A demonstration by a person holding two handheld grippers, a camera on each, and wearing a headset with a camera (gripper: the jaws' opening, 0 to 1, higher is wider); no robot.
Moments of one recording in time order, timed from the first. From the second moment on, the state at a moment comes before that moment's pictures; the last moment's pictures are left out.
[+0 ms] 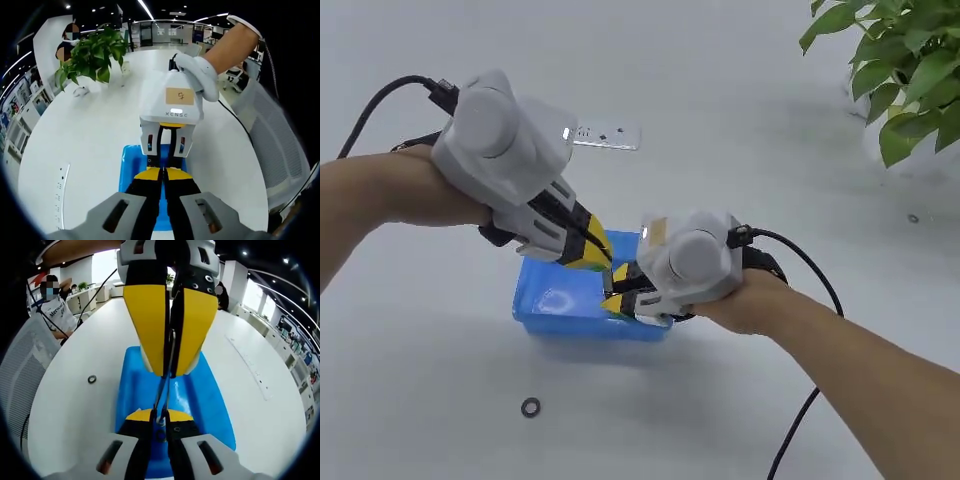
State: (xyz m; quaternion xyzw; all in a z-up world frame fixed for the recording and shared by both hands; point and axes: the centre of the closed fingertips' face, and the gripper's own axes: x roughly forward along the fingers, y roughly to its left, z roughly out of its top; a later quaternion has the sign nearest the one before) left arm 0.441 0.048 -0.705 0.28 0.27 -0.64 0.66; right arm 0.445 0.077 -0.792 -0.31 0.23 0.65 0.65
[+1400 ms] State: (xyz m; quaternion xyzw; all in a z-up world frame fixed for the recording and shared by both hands) left arm 0.374 0.066 -0.650 0.31 0.25 -0.62 0.67; right arm 0.384 0.097 -0.735 -0.33 0.19 0.65 0.66
